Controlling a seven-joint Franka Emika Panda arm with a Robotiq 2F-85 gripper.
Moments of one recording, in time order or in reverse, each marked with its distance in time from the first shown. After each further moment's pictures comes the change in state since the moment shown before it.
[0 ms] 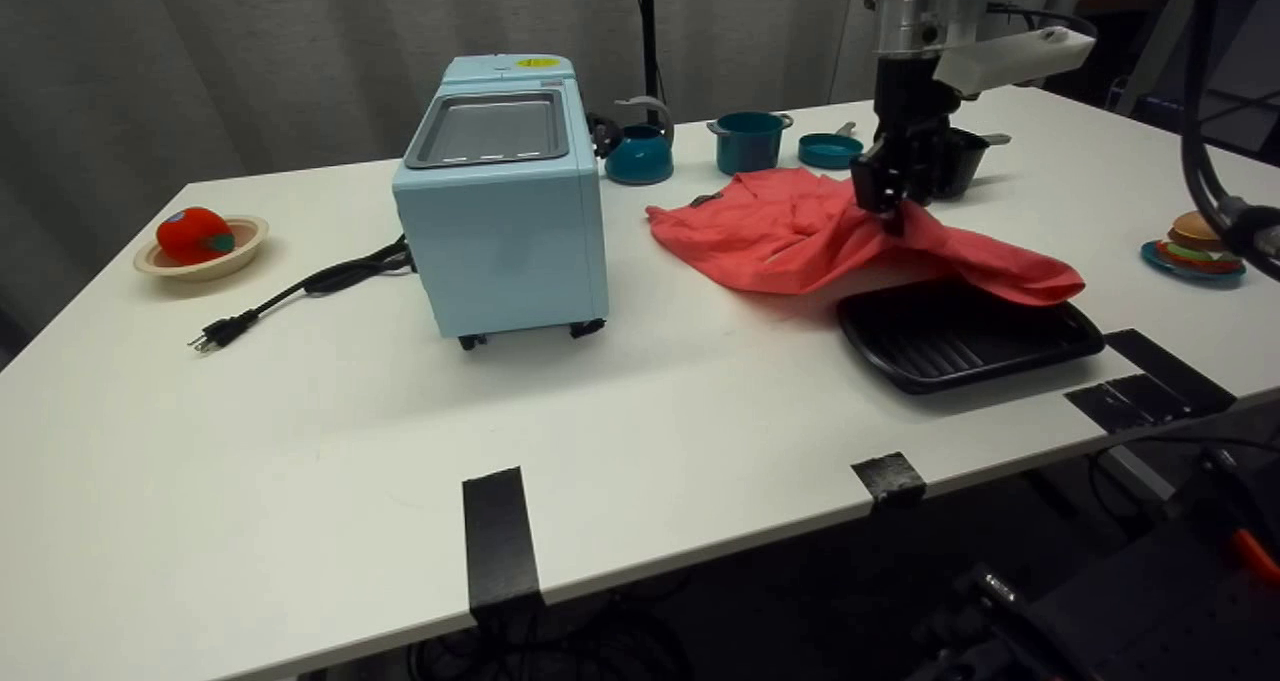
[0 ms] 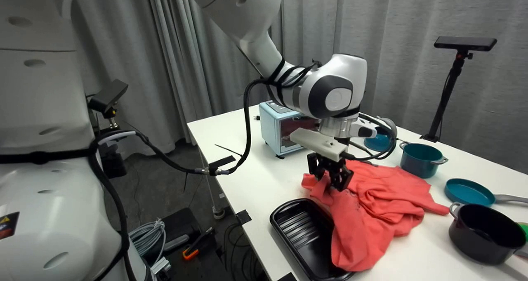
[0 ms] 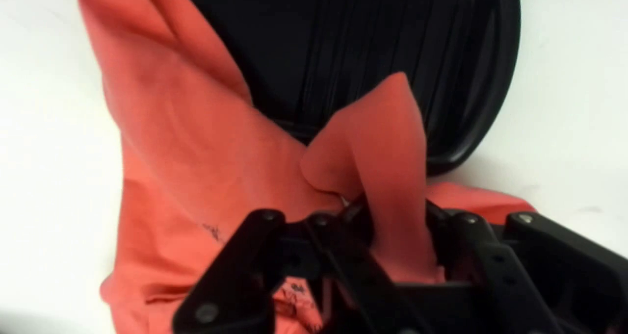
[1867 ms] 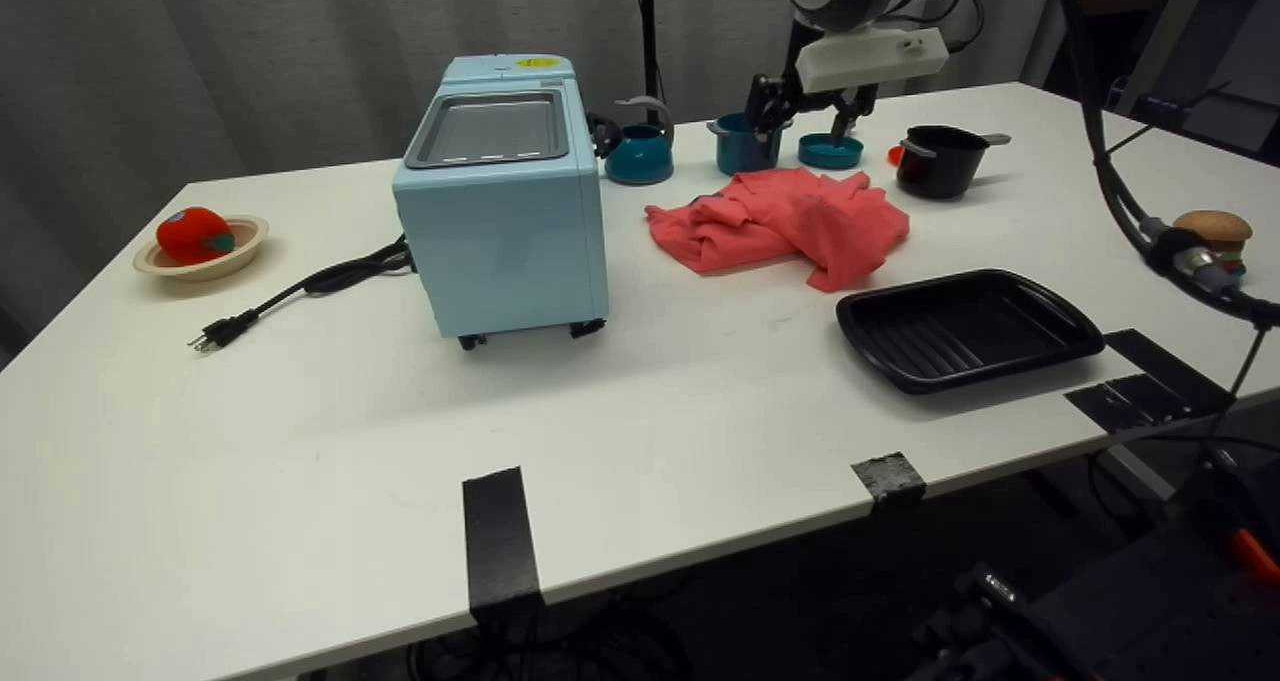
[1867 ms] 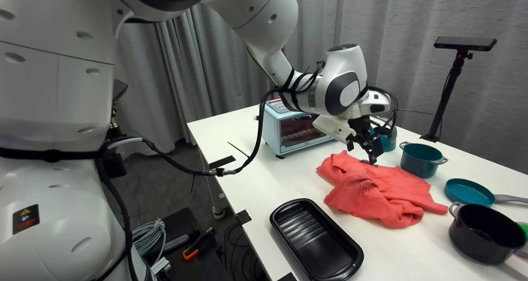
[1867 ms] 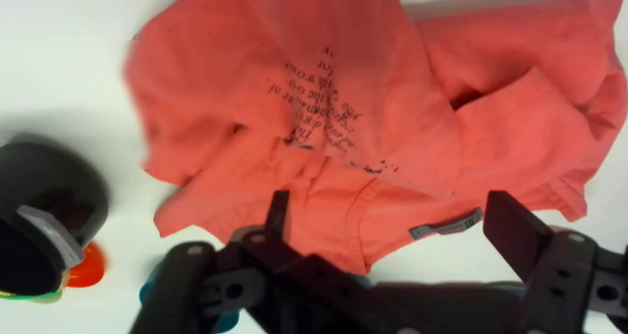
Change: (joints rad) arm 0.156 0.193 -0.121 0.224 -0.094 0.395 0.418
